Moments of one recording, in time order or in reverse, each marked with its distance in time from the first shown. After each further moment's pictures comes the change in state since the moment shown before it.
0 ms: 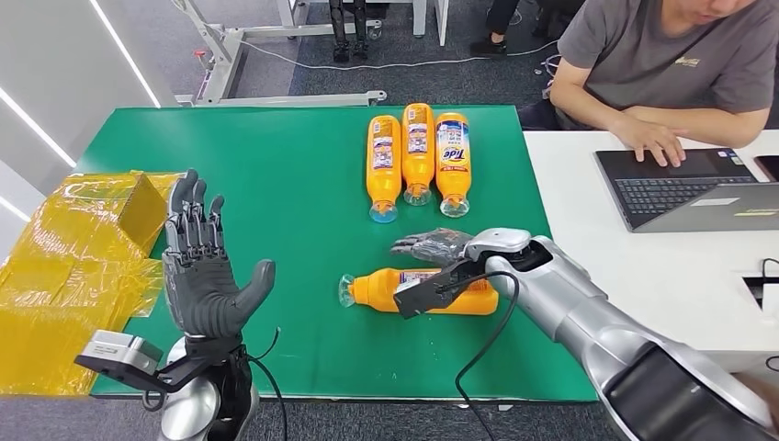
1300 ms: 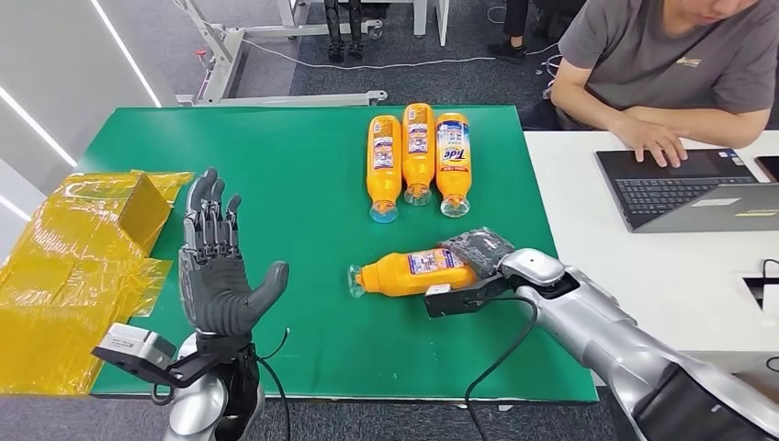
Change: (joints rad) left arm -0.010 -0.016 -0.002 0.035 -0.008 -0.034 0.000; right arm 0.086 -0.113 0.070 0.007 -0.036 -0.426 0.181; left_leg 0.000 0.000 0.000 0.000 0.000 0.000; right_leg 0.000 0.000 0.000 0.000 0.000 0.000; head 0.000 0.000
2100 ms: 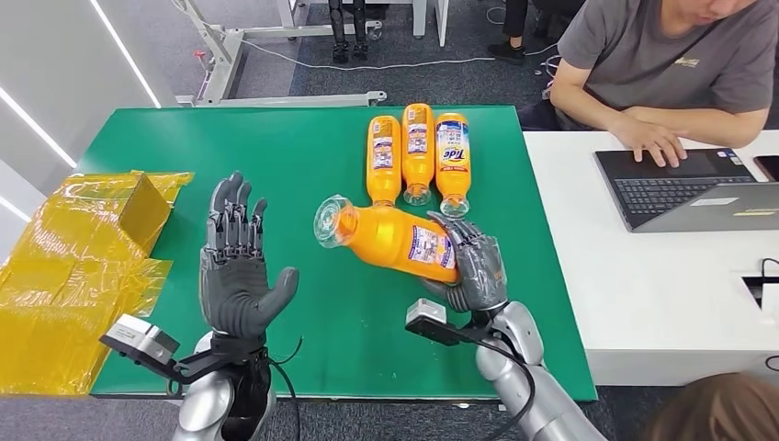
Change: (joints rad) left arm -0.005 -0.027 -0.005 0.043 0.110 -0.154 0.000; right arm 0.433 0.262 -0.645 -0.275 -0.004 -0.650 -0.381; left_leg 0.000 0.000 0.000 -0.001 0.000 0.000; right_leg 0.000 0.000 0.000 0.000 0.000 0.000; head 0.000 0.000
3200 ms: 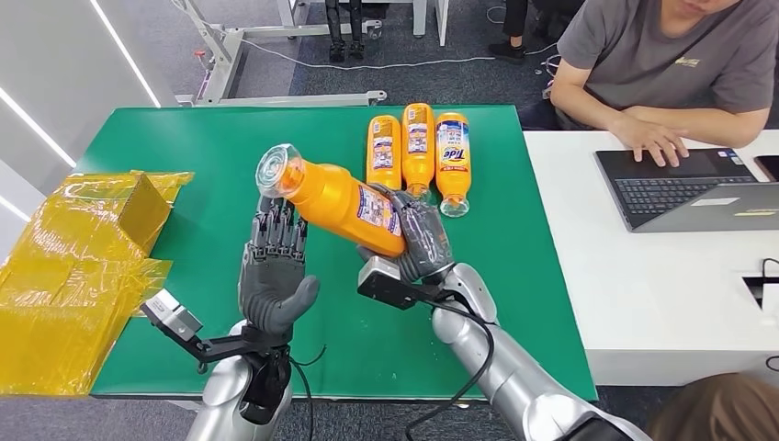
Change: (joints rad) left arm -0.062 -0.055 0.054 0.195 0.110 -0.282 -0.003; right arm -0.224 0.121 0.197 0.192 -0.159 0.218 0.056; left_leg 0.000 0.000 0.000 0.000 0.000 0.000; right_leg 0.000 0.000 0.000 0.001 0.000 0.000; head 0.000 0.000
